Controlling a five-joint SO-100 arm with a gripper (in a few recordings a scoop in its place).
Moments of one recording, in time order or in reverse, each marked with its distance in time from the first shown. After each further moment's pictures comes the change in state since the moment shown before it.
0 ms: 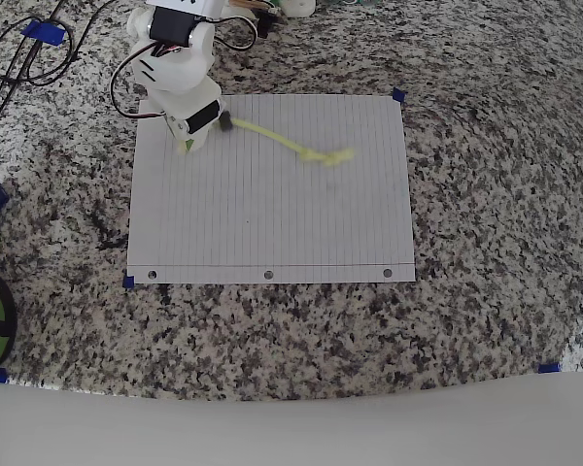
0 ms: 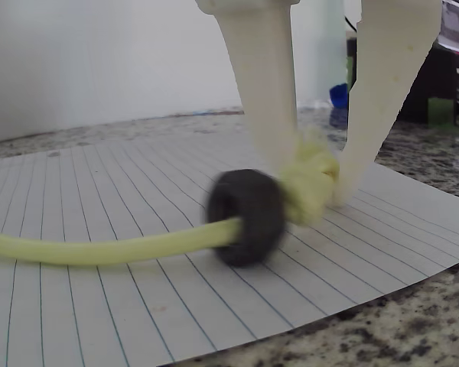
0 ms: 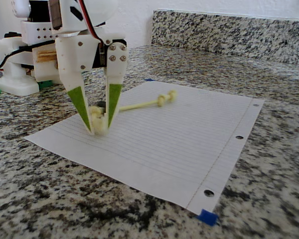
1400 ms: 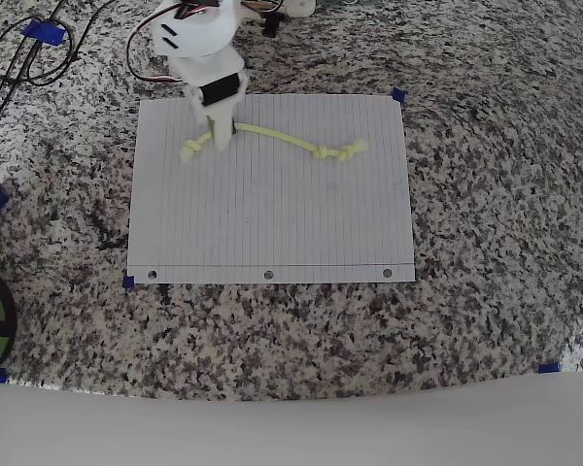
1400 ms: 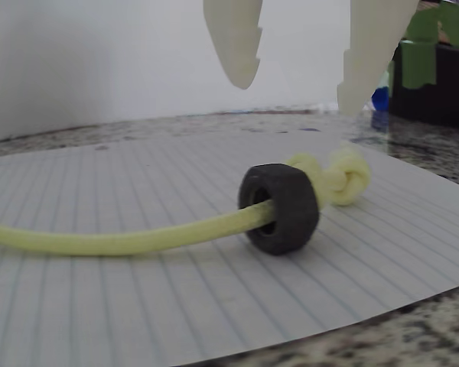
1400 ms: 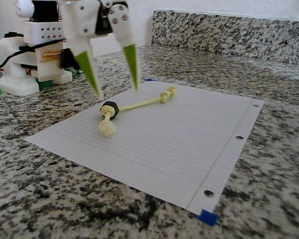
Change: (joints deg) arm -4.7 16.4 3.4 9.3 -12.5
